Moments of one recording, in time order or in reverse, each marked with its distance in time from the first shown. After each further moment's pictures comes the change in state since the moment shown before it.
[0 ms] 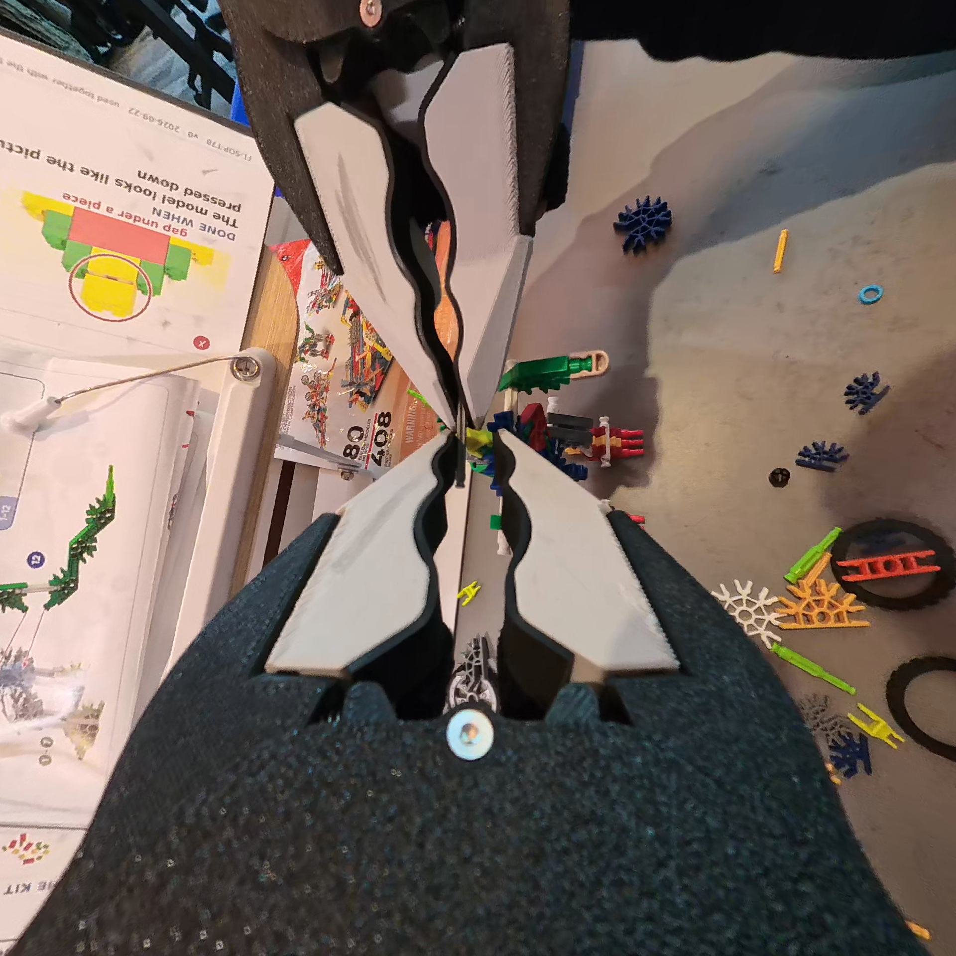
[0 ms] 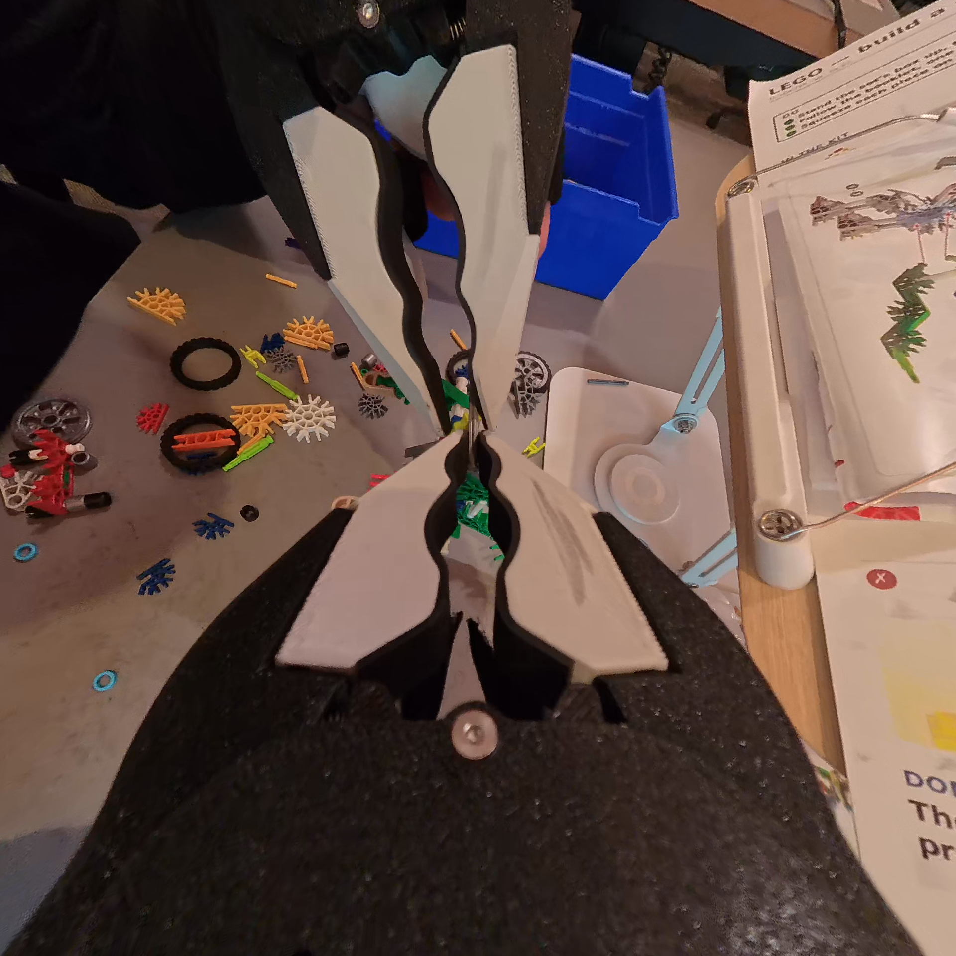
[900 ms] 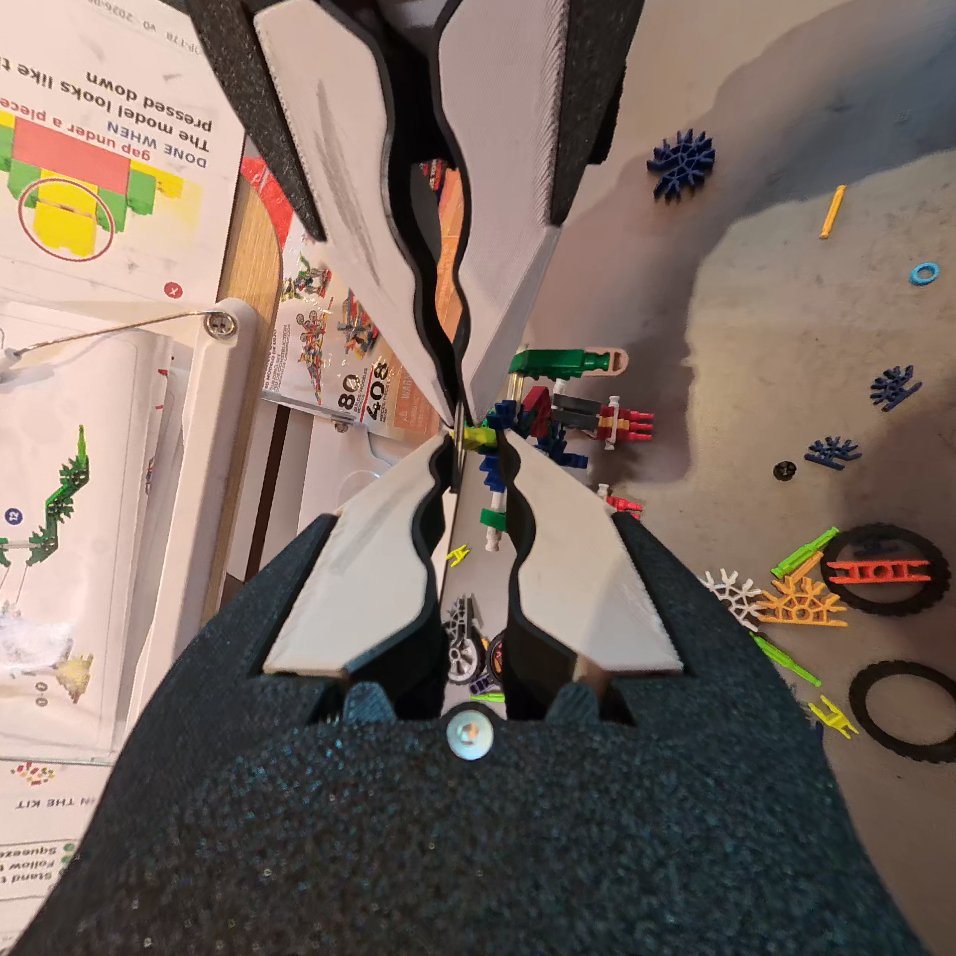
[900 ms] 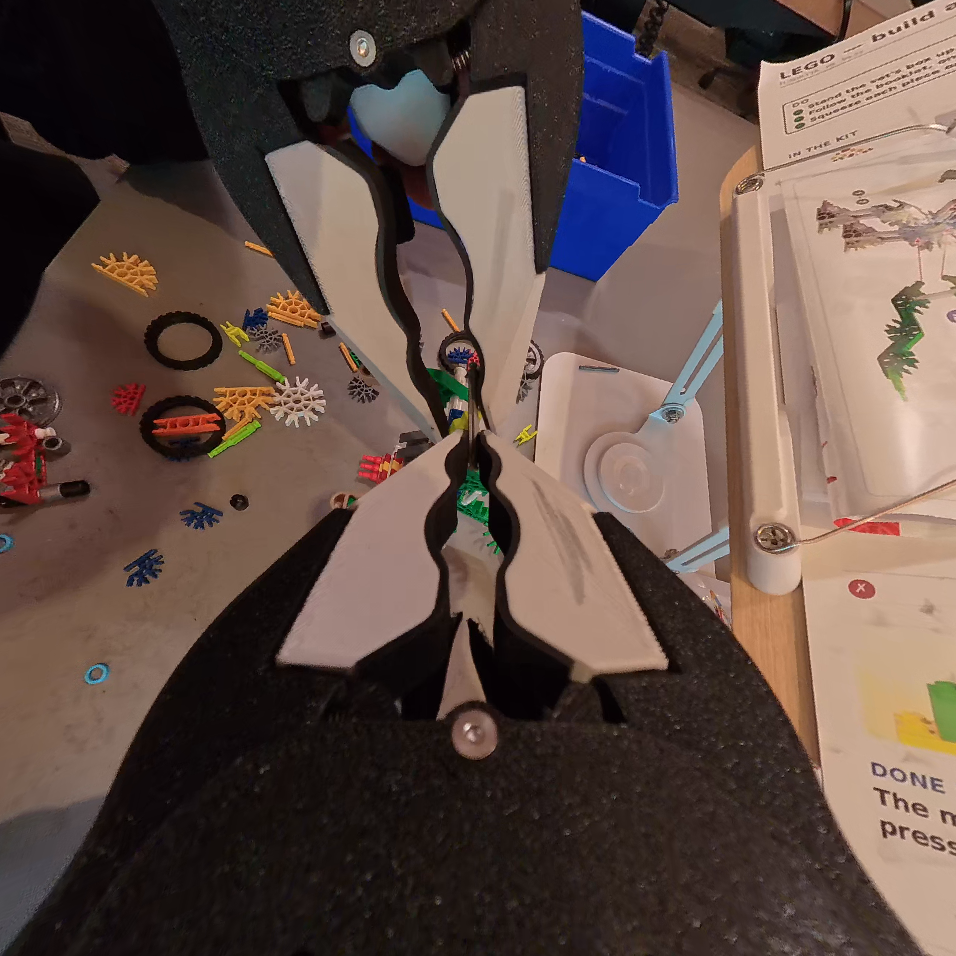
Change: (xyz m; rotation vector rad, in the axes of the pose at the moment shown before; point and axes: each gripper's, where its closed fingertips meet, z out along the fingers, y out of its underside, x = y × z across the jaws) left arm 0.004 0.010 0.005 -0.148 -0.044 -0.048; right arm -0.004 -0.002 0.002 -0.081 0.043 -0.046
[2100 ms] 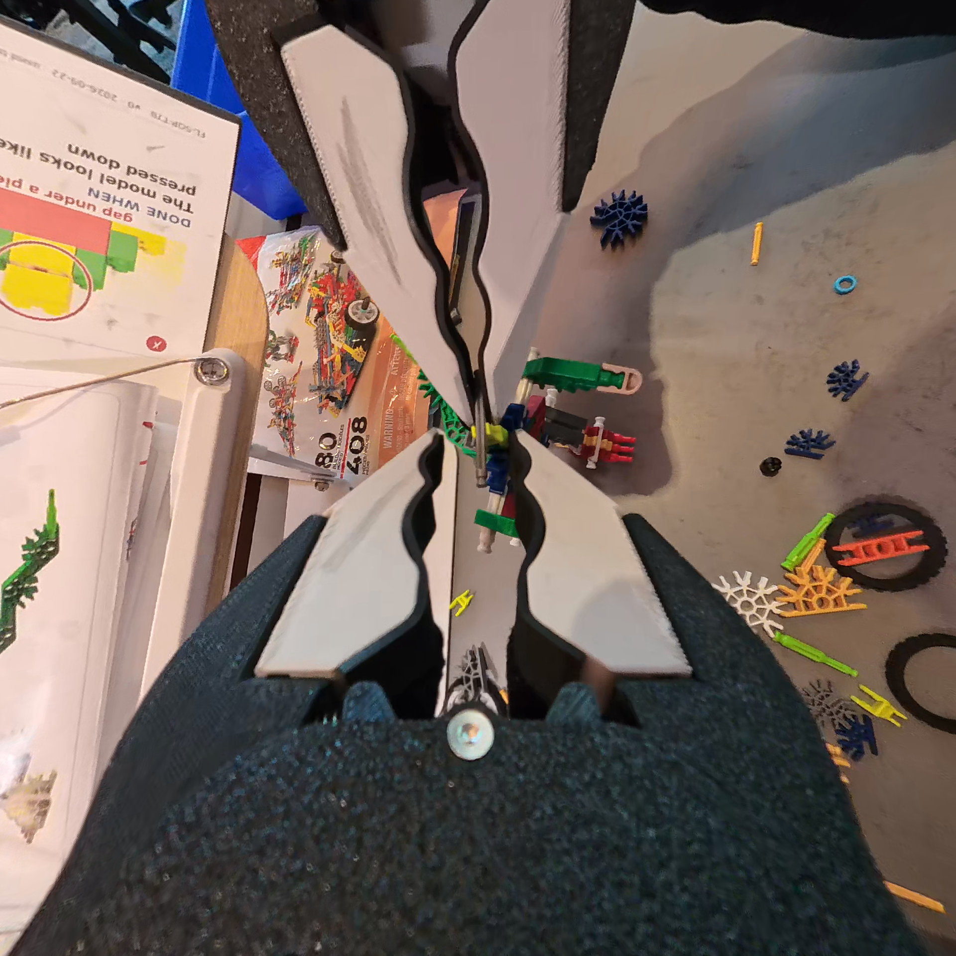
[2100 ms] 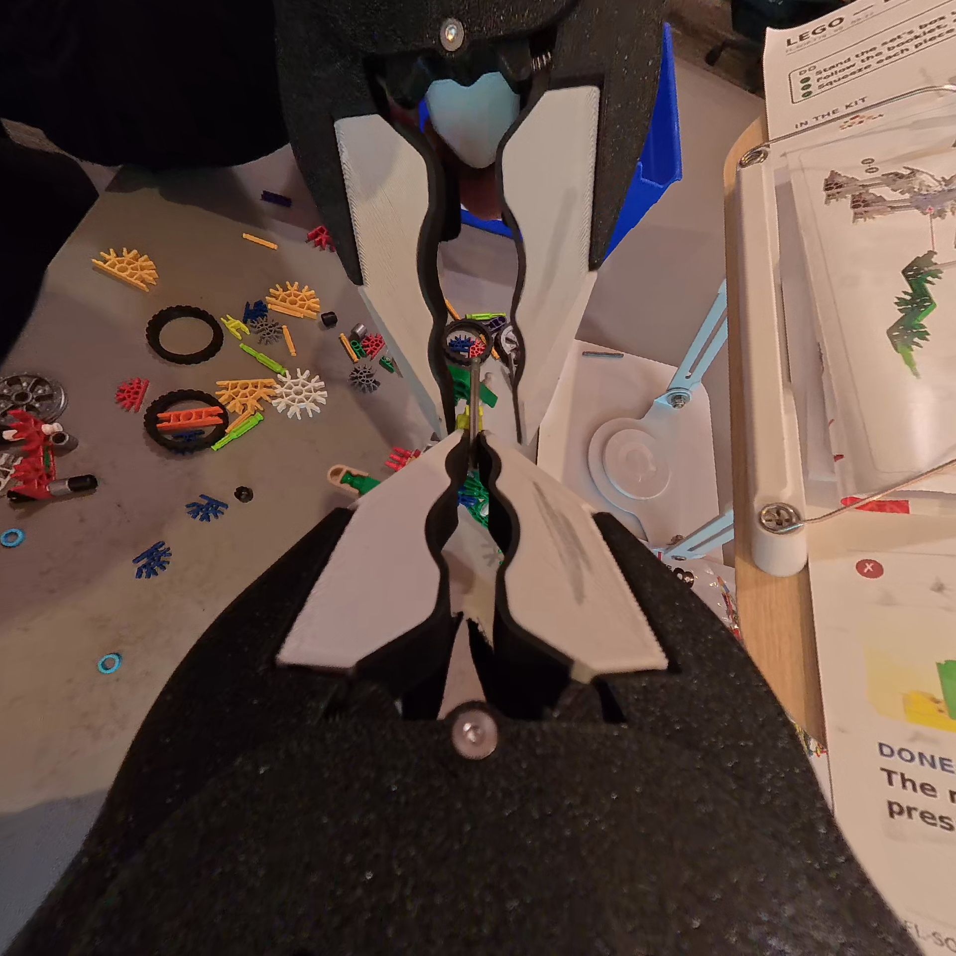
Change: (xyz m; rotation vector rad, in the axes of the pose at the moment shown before) left arm -0.005 -0.005 0.006 0.151 0.143 0.050; right arm 0.001 0.005 -0.002 -0.018 -0.006 0.024
